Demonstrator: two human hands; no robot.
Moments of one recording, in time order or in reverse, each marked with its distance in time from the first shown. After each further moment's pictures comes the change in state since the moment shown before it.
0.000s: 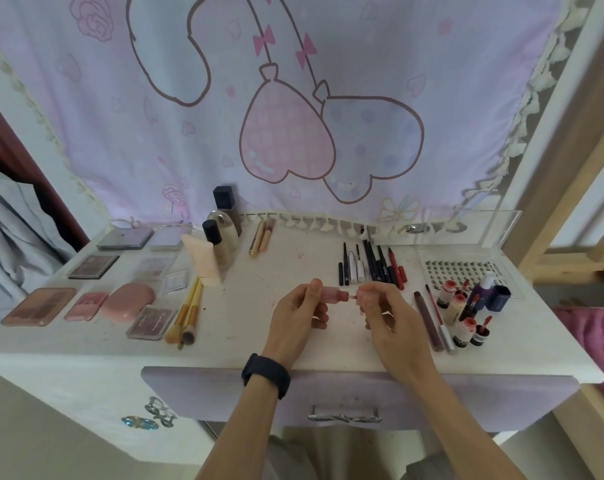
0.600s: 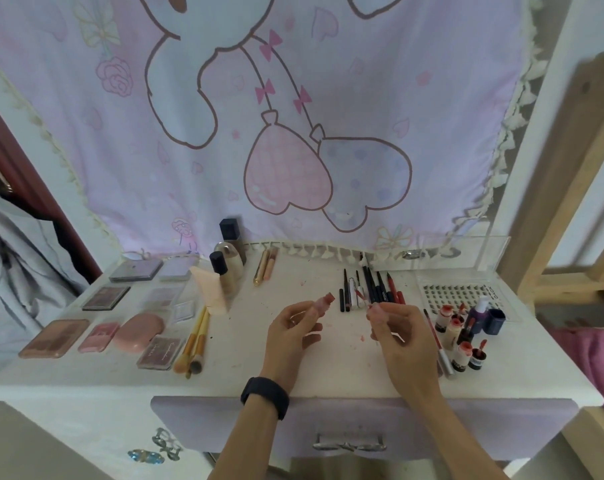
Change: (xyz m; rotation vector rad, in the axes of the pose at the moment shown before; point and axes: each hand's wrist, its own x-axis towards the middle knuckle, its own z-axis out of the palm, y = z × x) left_hand 0.003 0.012 -0.009 -0.229 0.111 -0.120; right_hand 0.005 -0.005 -0.003 0.262 0.232 0.091
